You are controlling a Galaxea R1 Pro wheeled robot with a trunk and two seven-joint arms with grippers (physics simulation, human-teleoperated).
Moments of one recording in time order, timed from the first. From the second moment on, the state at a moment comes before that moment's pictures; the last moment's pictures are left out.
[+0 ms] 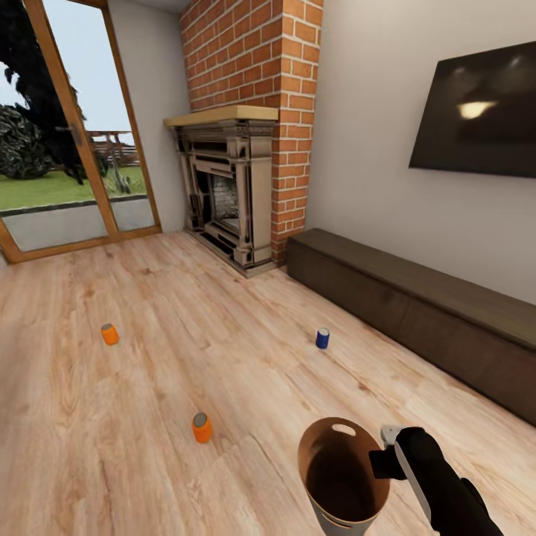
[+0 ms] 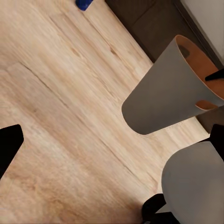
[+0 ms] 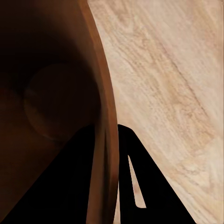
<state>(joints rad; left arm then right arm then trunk) 0.05 0.23 0.37 -0.81 0.26 0.02 -1.24 -0.39 -0.10 -0.02 -1.02 0.05 1.00 0.10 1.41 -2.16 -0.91</state>
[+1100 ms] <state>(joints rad) 0.05 0.23 0.37 -0.81 0.26 0.02 -1.23 -0.39 -0.10 -0.02 -1.03 0.04 1.00 0.10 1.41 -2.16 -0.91</state>
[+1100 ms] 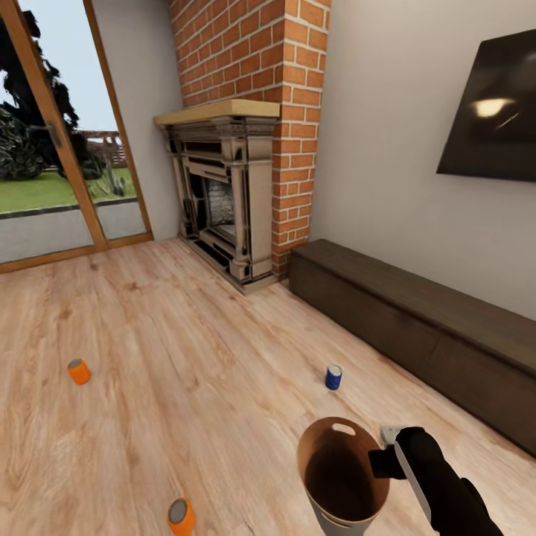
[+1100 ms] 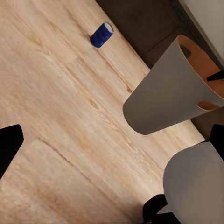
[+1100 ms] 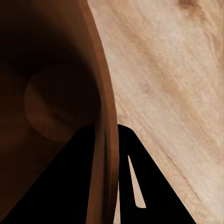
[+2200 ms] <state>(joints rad) -0.07 -0.01 0.13 -0.68 0.22 -0.02 -0.05 -0.39 -0.09 -0.02 -1.11 0.04 1.00 0.10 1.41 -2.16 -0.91</state>
